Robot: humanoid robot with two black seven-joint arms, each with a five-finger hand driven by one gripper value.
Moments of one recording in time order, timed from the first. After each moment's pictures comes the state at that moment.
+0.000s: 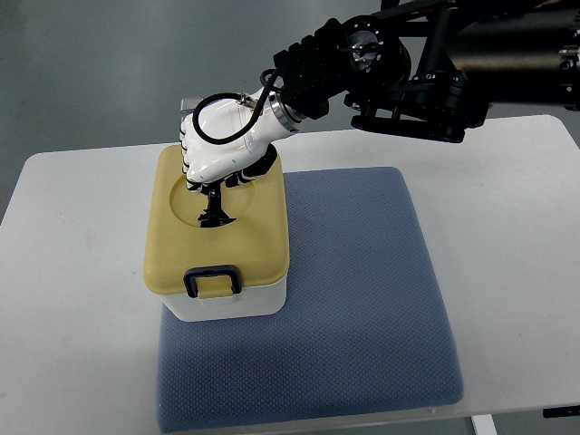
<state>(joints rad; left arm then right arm) 0.00 0.00 -0.12 -0.09 0.02 -0.23 -0.11 1.90 0.00 -0.67 0.96 -1.46 -0.30 0.61</state>
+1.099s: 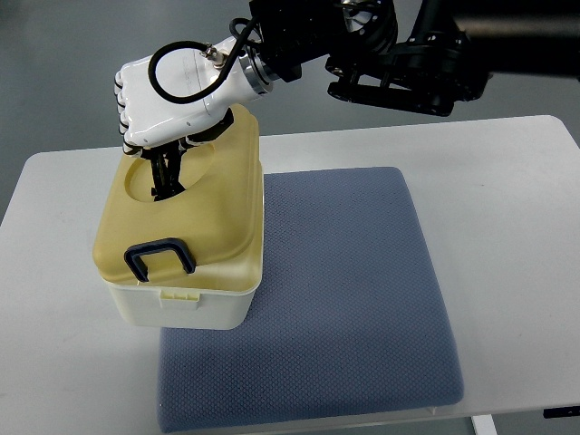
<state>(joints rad) 0.00 0.00 -0.12 -0.09 0.02 -0.23 -0.11 1.98 -0.01 -0.58 0.96 -1.43 -0.41 0.61</state>
